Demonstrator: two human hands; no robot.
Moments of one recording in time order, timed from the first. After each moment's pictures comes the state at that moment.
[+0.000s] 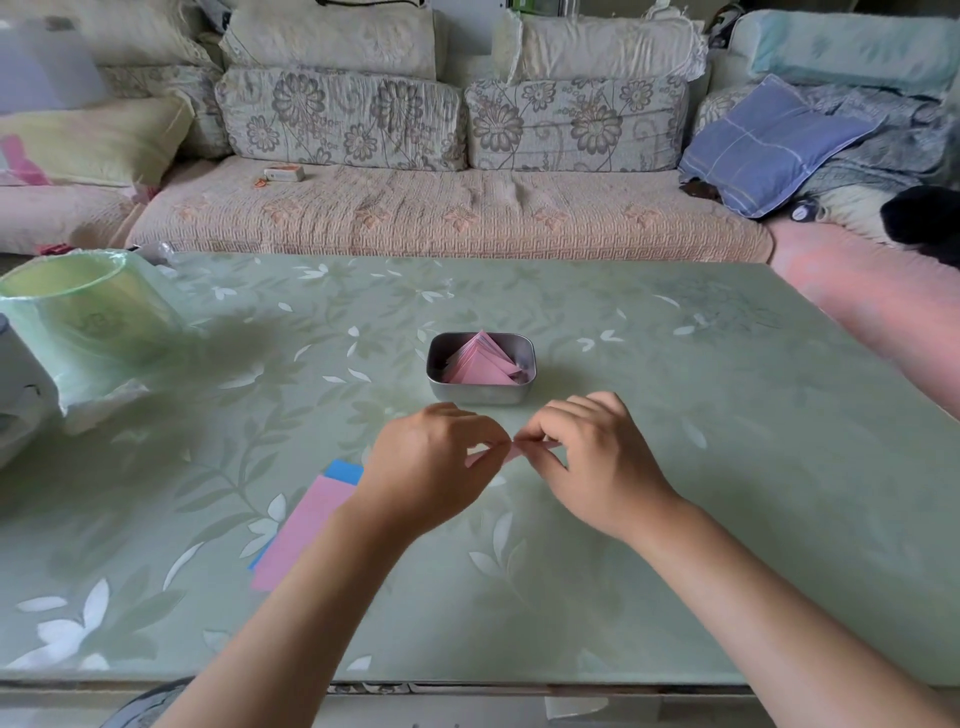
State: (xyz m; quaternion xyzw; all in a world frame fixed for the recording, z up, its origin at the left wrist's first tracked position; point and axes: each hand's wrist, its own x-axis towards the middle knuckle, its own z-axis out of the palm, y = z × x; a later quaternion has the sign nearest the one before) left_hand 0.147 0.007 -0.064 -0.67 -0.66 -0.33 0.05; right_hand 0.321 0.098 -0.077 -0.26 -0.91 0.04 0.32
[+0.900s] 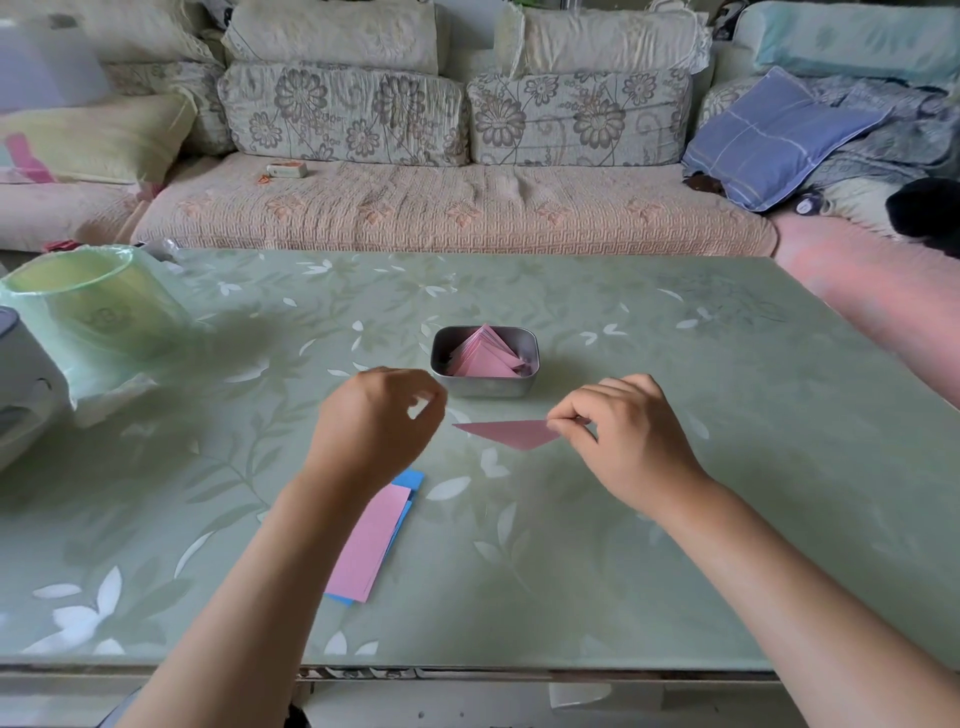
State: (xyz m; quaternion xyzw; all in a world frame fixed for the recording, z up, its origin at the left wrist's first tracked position) left_hand 0.101 0.009 -0.061 -0.58 -0.73 -0.34 0.07; right_hand 0.339 0.109 -0.069 -0.30 -0.89 0.03 0.34
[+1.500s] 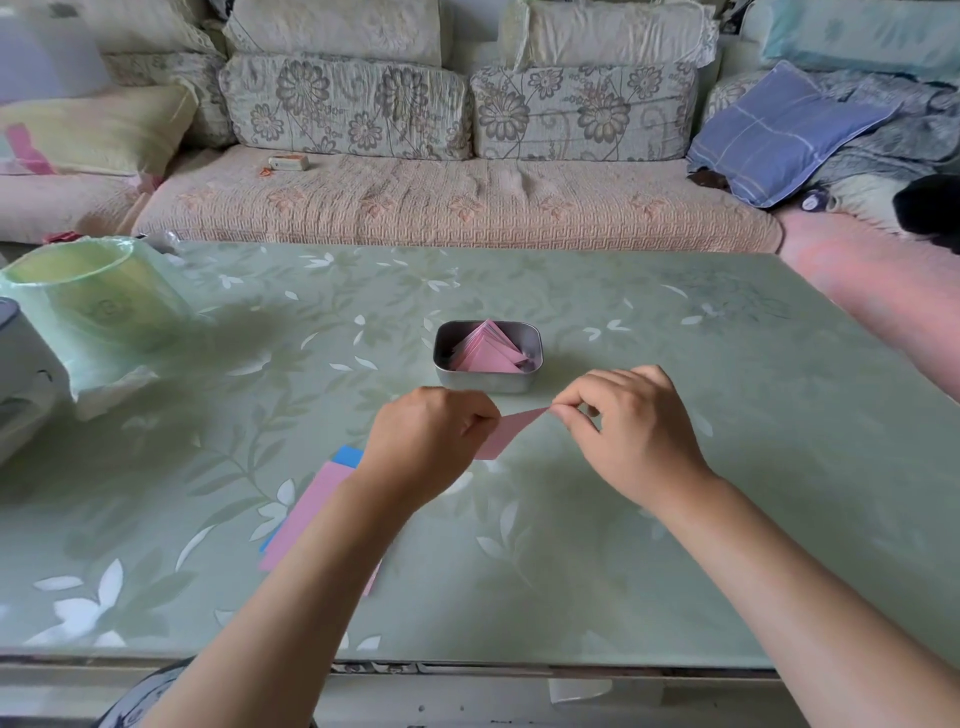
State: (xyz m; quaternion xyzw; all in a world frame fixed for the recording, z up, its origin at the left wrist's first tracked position) left_hand 0.134 0.017 -0.070 -0.62 -0.75 -0.25 -0.01; right_hand 0.335 0.109 -0.068 -0.31 -0.88 -0.01 0.37
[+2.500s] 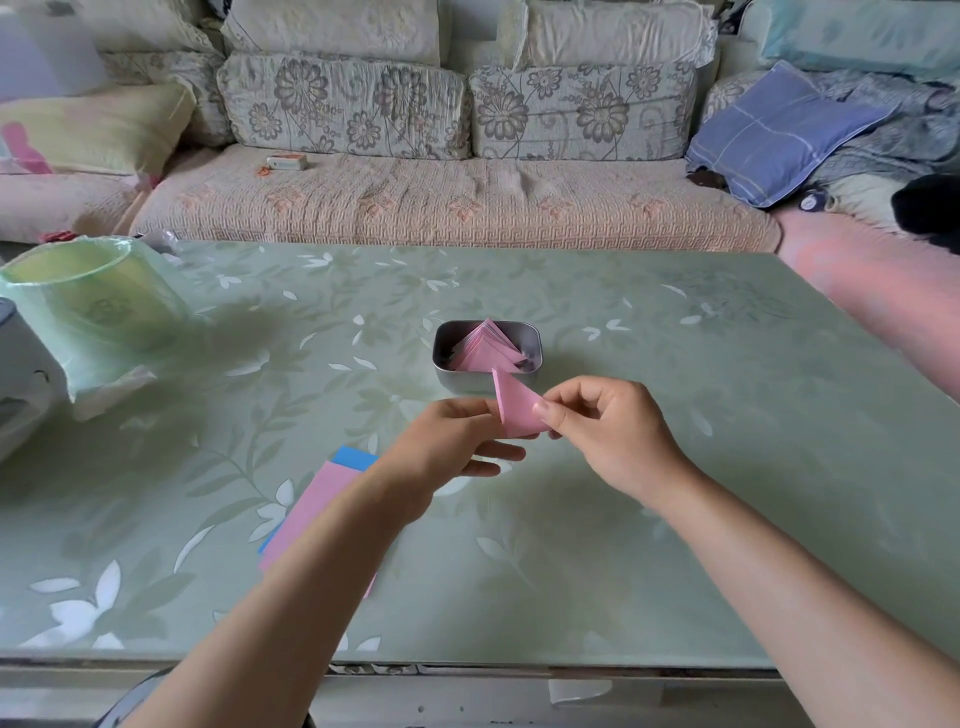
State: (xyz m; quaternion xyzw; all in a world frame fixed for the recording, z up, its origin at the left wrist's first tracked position) left_hand 0.147 0.018 -0.060 -0.43 -0.59 -0.45 -0.52; right_hand 0.324 0.104 -0.072 -0.35 -0.74 0.44 0.36
